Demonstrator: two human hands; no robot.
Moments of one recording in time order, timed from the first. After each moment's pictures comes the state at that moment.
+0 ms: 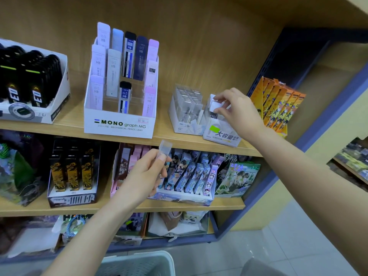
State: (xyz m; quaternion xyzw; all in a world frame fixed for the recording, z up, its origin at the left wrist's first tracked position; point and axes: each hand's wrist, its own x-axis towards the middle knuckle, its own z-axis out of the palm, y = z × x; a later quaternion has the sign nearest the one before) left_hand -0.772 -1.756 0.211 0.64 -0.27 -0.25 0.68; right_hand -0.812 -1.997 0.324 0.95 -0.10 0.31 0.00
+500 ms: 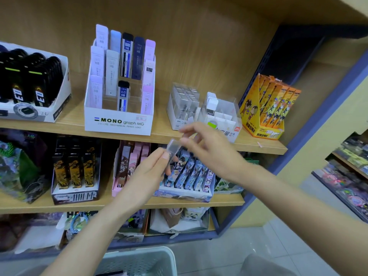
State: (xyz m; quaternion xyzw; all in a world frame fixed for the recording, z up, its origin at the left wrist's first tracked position) left_hand -0.782 -1.754 0.212 0.65 -0.35 -0.21 0.64; right_hand -0.858 -1.894 0.289 0.96 -0.05 0.18 -0.22
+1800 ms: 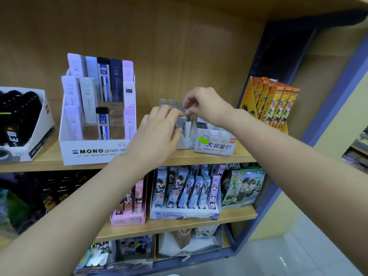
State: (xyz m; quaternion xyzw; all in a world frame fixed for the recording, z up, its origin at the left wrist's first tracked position) left_hand -0.729 -1.825 0.292 0.79 -0.50 0.22 0.27; right_hand -0.762 -1.992 0.353 0.97 -0.09 0.18 -0.11
